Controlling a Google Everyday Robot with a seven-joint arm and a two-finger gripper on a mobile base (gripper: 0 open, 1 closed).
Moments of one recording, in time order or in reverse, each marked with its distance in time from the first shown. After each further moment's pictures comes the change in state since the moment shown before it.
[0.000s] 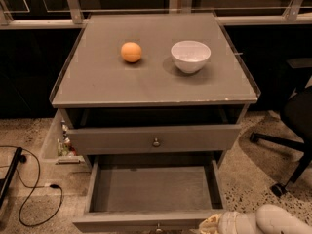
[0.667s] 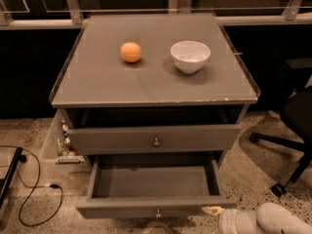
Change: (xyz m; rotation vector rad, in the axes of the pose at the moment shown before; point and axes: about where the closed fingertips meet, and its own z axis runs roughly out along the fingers) arm -0.008 -0.009 0.002 0.014 -0.024 -0.032
